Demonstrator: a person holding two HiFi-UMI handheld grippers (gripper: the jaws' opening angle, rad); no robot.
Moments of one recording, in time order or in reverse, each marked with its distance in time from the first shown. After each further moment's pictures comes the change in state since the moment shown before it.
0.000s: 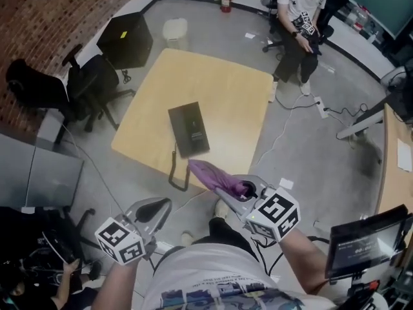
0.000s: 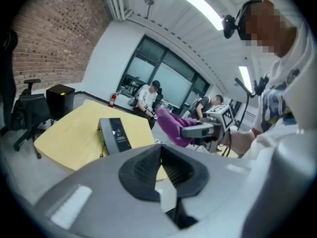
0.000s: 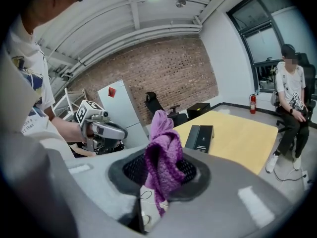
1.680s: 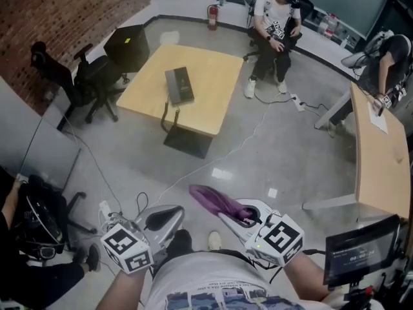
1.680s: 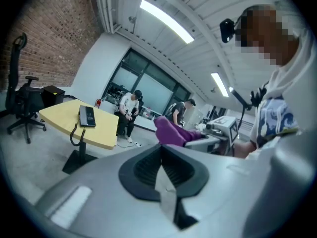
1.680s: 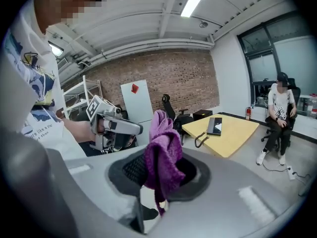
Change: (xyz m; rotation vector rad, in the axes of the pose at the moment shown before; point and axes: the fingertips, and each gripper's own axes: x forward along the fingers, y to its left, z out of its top) left arm -0.123 -0.230 -0.137 0.043 -0.142 -0.141; right arm -0.173 0.253 -0.133 -0.135 -0.055 -0.076
